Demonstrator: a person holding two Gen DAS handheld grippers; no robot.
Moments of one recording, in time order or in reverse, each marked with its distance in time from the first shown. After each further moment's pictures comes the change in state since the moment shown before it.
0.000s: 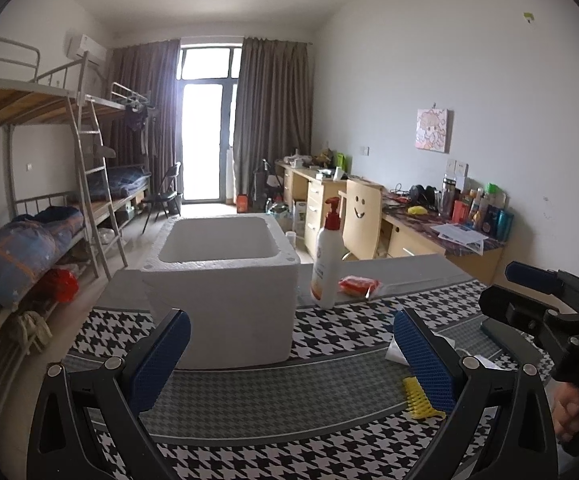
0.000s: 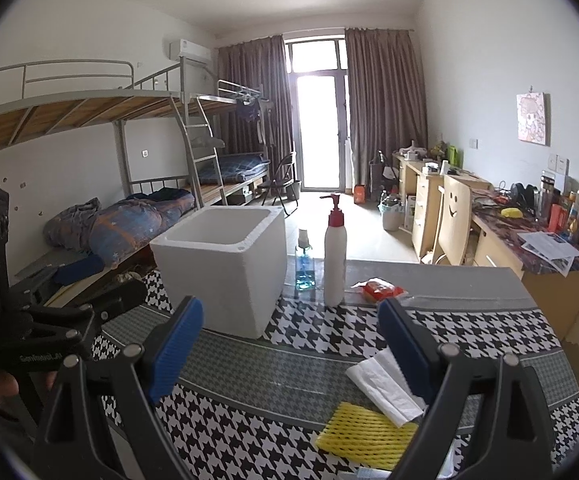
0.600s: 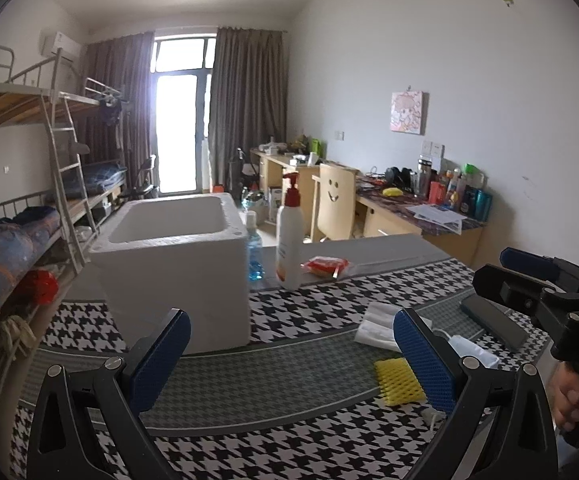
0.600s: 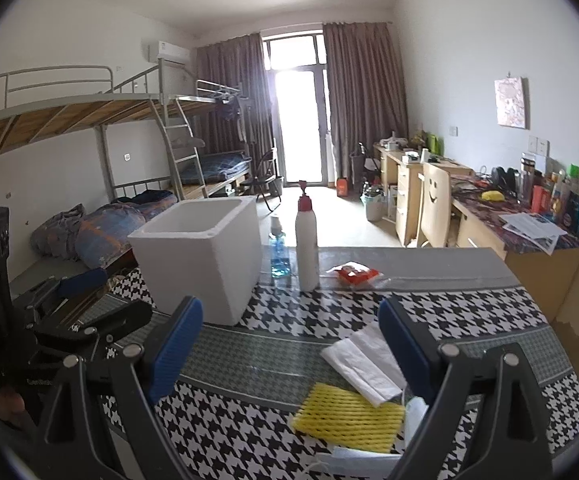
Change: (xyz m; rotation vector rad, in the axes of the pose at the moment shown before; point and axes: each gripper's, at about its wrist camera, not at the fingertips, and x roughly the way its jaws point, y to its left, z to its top) left arm 0.012 -0.031 -0.016 0.038 0.046 -0.088; right arm -0.009 -0.021 -0.011 0.056 0.016 -0.058
